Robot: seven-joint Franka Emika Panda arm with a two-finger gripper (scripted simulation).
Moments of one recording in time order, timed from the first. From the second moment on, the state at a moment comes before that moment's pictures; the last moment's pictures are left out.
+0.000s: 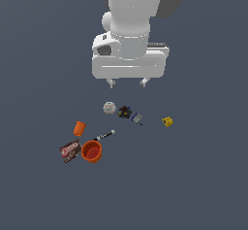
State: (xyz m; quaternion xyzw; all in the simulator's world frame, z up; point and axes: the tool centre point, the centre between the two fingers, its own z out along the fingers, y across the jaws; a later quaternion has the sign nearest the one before) arm -0.002 0.012 0.331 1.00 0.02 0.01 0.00
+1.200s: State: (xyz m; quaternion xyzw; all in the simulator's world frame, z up) arm -0.001 -0.004 0.324 1.00 0.04 0.01 0.00
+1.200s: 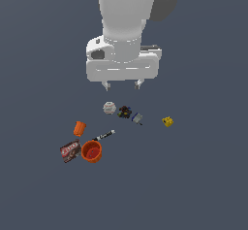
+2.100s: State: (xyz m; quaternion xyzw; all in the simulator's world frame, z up) arm -0.017 -0.008 0.242 0.97 0.24 0.00 0.01
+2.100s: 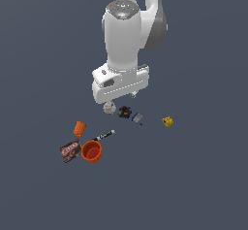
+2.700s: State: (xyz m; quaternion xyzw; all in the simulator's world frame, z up) arm -0.042 -0.008 0.180 0.92 0.39 0.00 0.01
